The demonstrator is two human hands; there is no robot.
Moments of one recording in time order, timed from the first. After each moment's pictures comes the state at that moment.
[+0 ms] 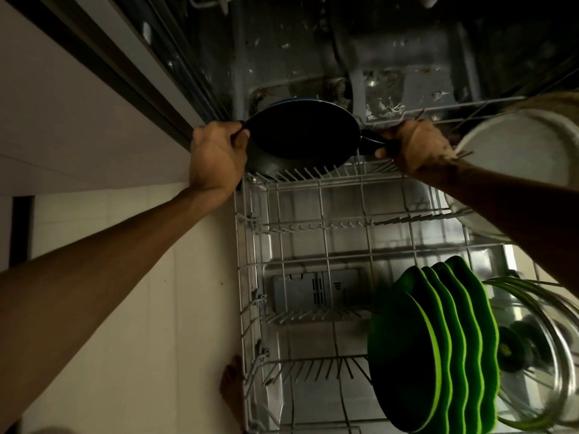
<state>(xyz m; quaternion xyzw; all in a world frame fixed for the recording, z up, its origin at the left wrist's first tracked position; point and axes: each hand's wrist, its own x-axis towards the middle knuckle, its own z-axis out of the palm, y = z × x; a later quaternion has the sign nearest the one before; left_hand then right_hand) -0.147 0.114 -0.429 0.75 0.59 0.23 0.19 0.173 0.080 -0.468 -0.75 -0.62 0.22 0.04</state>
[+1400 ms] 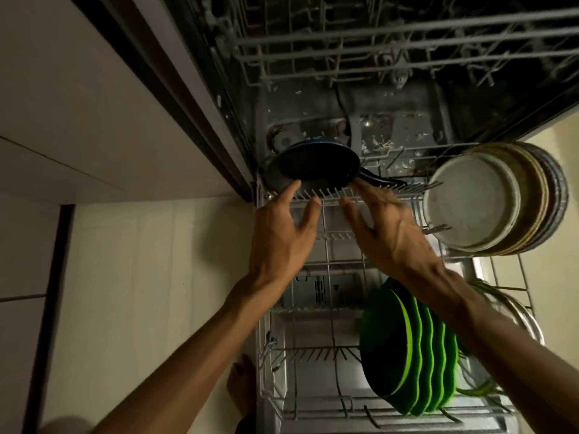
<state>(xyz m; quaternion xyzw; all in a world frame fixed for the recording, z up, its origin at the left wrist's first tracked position) -0.099 -0.021 -0.284 0.61 0.64 0.21 0.41 0.067 -0.044 -0.315 -0.69 -0.66 0.27 0.16</state>
